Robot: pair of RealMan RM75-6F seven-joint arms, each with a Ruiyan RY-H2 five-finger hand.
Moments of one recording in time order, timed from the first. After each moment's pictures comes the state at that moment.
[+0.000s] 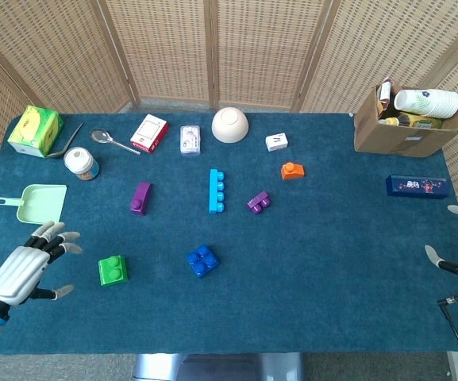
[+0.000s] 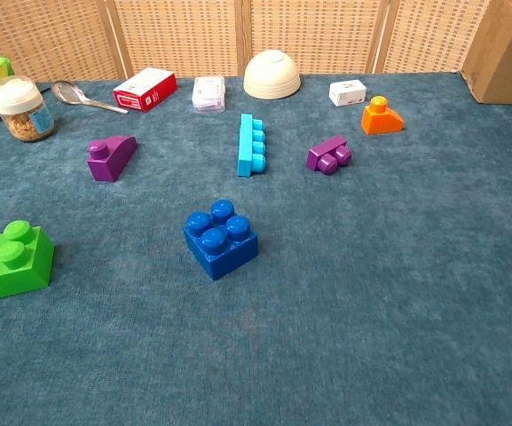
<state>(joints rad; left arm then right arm) -0.26 -0.92 0.04 -1.78 1.67 1.21 -0.14 0.24 -0.94 0.10 -1.82 -1.10 1.47 0.06</state>
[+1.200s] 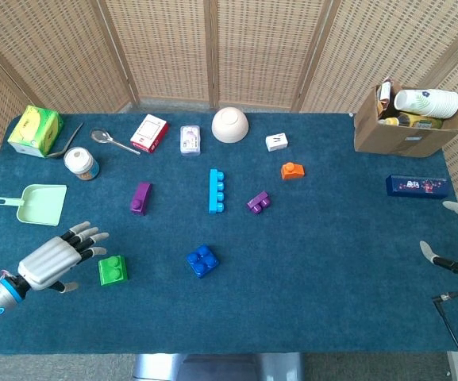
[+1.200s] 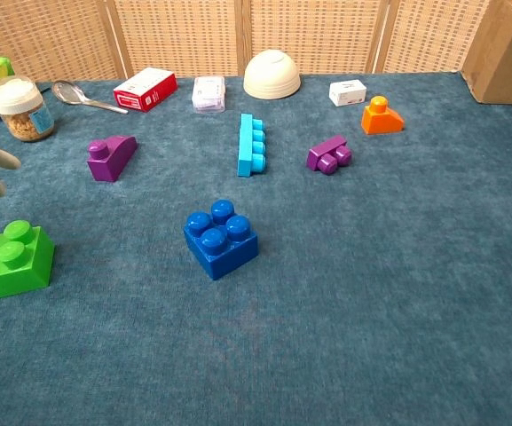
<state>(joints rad) -0.51 -1.04 0.13 -1.38 1.95 1.11 -0.27 0.20 -0.97 0.19 -1.84 -1.11 1.43 0.01</state>
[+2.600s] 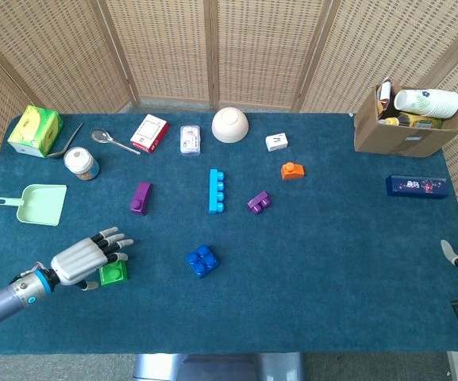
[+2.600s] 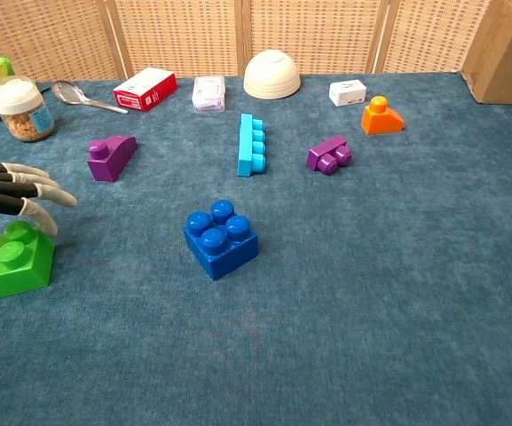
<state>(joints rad) -0.63 -1.25 0.24 -1.16 1.95 1.12 -0.33 0.11 -0.92 0.25 -1.88 -1.12 1.49 0.08</state>
